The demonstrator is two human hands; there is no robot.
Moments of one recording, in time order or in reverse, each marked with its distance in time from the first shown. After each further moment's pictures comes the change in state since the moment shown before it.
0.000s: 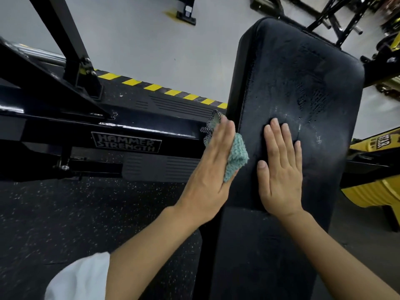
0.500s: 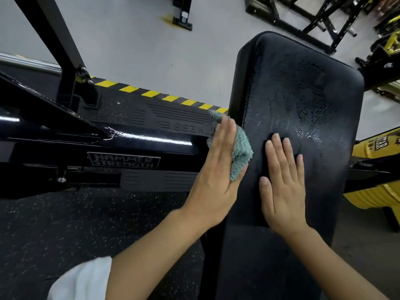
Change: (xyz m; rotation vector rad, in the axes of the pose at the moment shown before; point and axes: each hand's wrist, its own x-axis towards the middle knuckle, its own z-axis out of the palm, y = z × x) left_hand 0.030 0.005 -0.002 -0.074 0.034 -0.032; right_hand -0.001 0.001 -0.003 0.017 -0.047 -0.005
